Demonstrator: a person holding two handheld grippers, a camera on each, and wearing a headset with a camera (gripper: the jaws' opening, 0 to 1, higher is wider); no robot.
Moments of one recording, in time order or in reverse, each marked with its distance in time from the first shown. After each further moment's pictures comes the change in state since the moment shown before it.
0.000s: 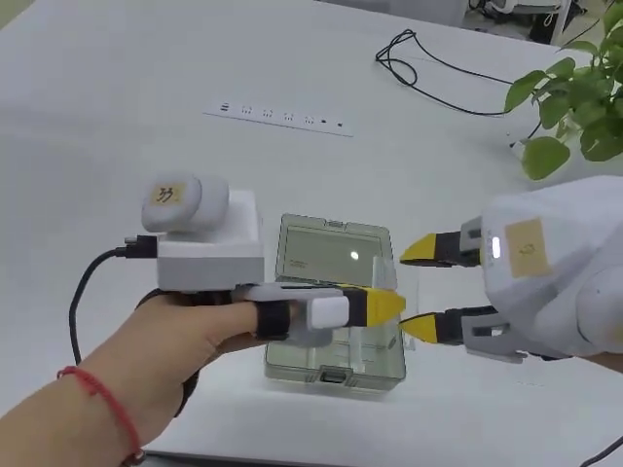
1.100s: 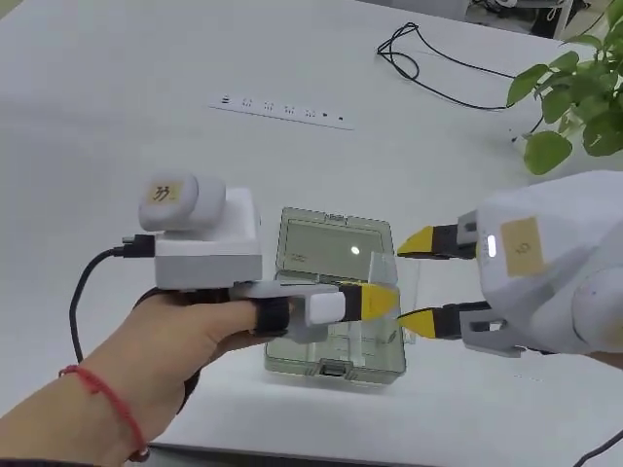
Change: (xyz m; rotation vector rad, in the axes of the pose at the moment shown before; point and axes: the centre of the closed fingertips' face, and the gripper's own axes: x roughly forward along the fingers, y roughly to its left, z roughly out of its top) left arm -0.004 0.000 -0.004 0.016 -0.005 0.003; right arm -0.002 -0.001 0.003 -0.018 -0.005 0.000
